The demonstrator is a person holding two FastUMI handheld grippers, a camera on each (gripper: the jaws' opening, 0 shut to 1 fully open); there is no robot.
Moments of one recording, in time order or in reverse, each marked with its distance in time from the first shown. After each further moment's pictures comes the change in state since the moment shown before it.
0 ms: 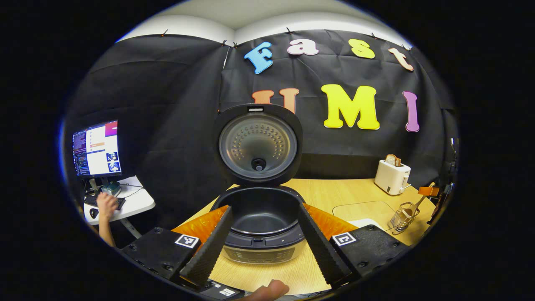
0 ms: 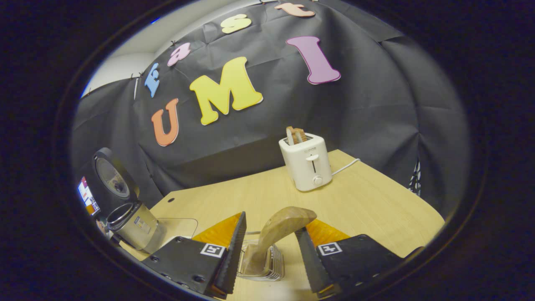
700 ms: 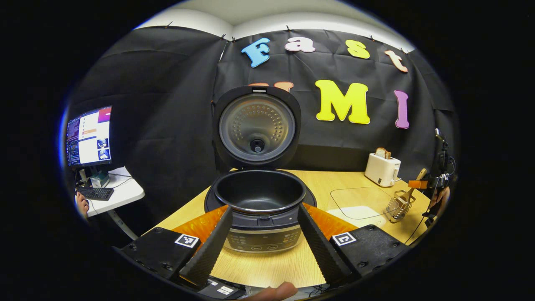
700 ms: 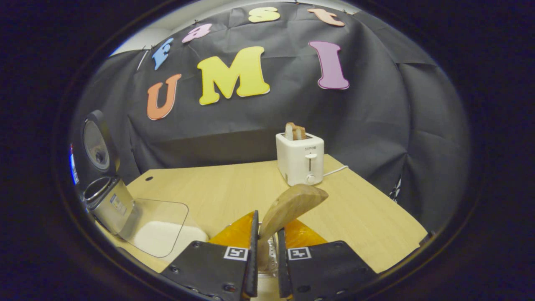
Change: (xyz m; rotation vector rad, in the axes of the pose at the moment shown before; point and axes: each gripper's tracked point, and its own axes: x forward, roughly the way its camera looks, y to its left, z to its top) left arm -0.006 0.011 -0.043 -0.013 0.012 -0.090; right arm 0.006 0.023 -0.019 -0.187 0.022 -0.153
